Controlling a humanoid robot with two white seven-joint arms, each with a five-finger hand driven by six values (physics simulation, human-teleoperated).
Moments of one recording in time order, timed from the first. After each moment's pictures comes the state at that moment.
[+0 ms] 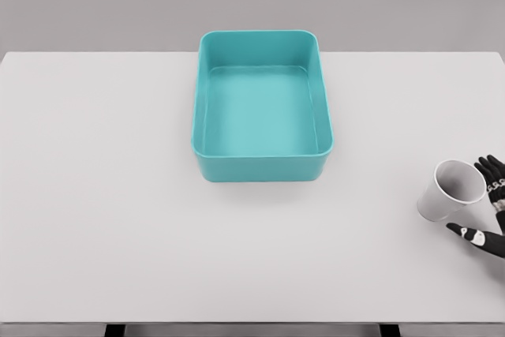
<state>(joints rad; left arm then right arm) 0.07 0.00 -0.10 -0.10 0.11 0.00 -0.05 0.30 -0.37 -0.30 -1.36 -0.56 -0.61 0.61</state>
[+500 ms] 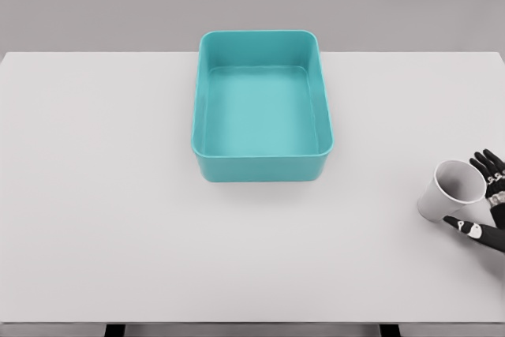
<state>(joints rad) 0.07 0.00 -0.10 -0.10 0.11 0.00 -0.05 0.27 -0.36 -0.29 -1.37 -0.57 -0.53 0.61</state>
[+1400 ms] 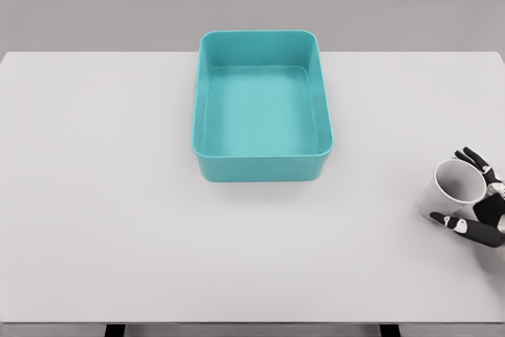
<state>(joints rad) 0.07 0.00 -0.10 -0.10 0.11 0.00 -0.05 0.26 -0.35 -0.27 -1.40 -0.57 -0.41 0.61</state>
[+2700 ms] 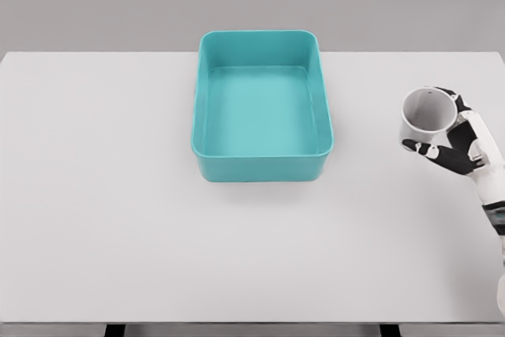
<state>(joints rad) 0.07 0.00 -0.10 -0.10 0.11 0.00 -0.05 -0.05 -0.30 -0.23 -1.39 -0.36 -0.40 0.61</state>
